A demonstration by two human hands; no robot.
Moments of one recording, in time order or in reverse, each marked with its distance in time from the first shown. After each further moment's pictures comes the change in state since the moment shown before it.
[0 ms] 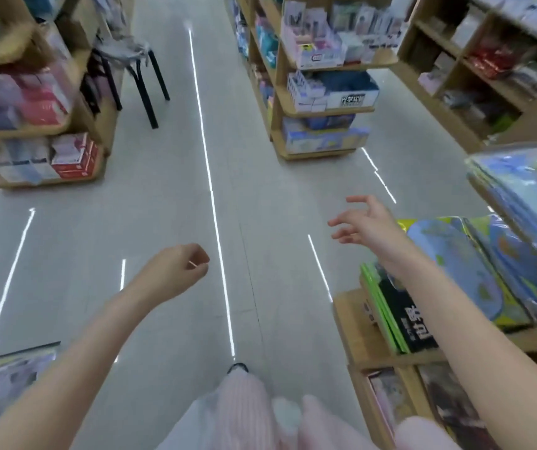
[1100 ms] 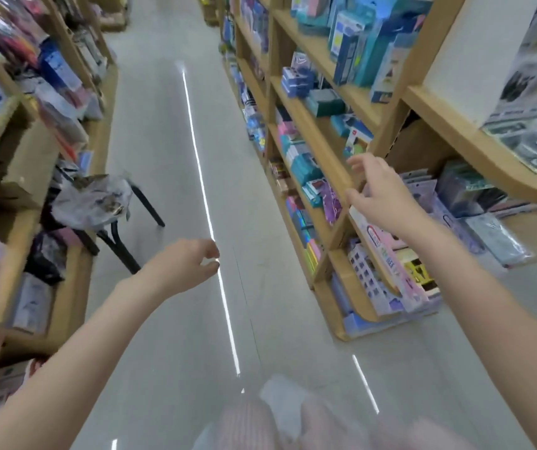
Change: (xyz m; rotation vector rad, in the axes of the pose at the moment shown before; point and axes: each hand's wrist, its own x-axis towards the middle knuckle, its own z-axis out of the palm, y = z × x) left_hand 1.015 -0.036 -0.480 0.302 -0.024 0.167; right_hand 0.994 -0.469 0.218 -0.830 0.107 -0.532
